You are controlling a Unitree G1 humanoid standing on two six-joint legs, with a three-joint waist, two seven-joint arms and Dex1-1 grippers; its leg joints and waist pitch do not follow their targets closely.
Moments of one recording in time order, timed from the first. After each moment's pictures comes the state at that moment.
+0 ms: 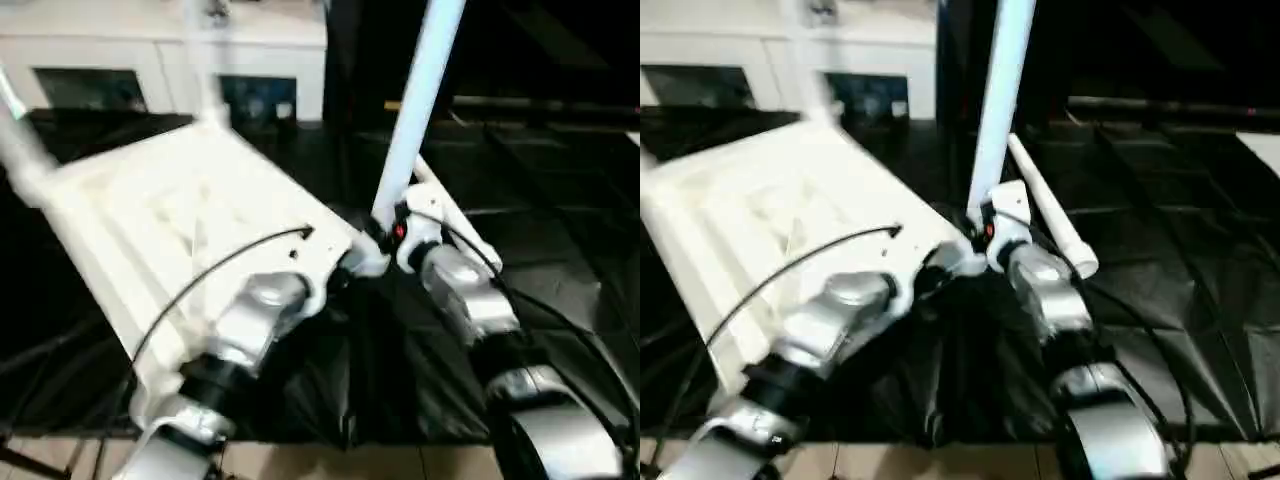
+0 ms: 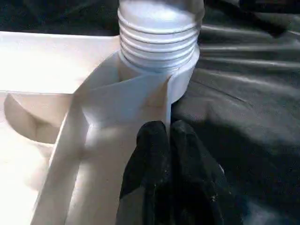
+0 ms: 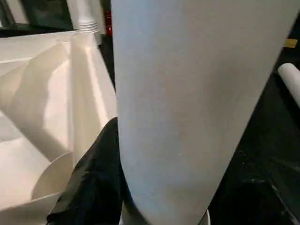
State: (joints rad) left arm -0.58 0.02 -0.24 0.41 0.04 0.54 -0.44; right arm -0.74 -0.10 0.03 0.85 0.16 0.01 0.30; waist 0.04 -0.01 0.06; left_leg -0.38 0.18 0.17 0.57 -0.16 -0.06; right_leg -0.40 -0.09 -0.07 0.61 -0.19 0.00
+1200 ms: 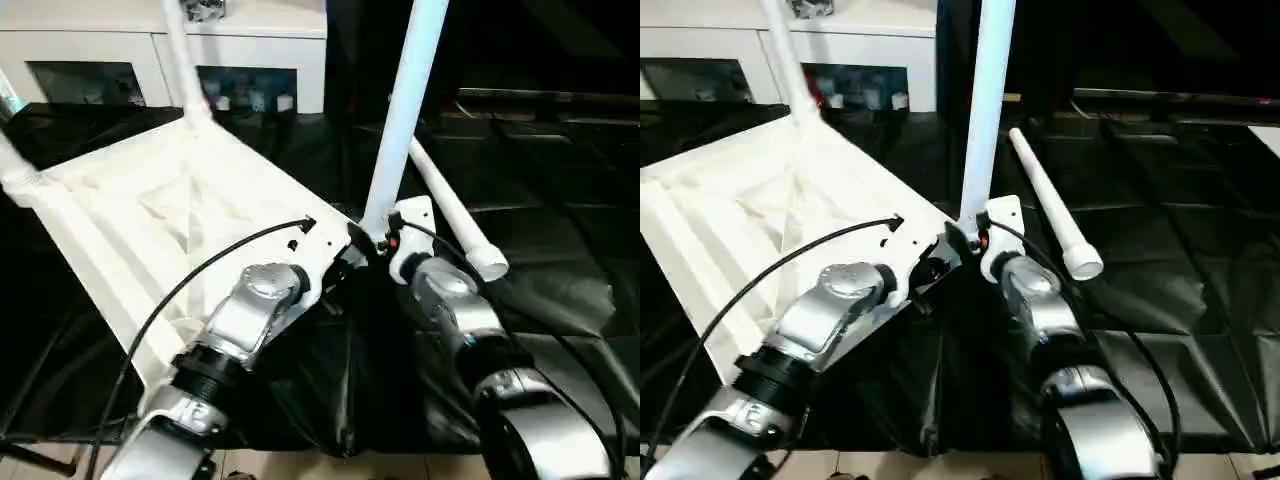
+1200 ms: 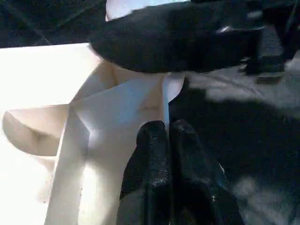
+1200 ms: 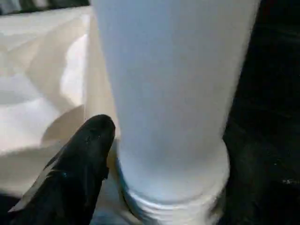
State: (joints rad) left arm -0.59 0.13 -0.29 0.41 0.05 0.44 -0.60; right arm -0.64 -0.11 0.01 0.82 0.15 -0.03 0.46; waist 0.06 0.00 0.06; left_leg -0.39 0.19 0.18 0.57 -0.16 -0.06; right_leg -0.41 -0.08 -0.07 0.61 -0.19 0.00
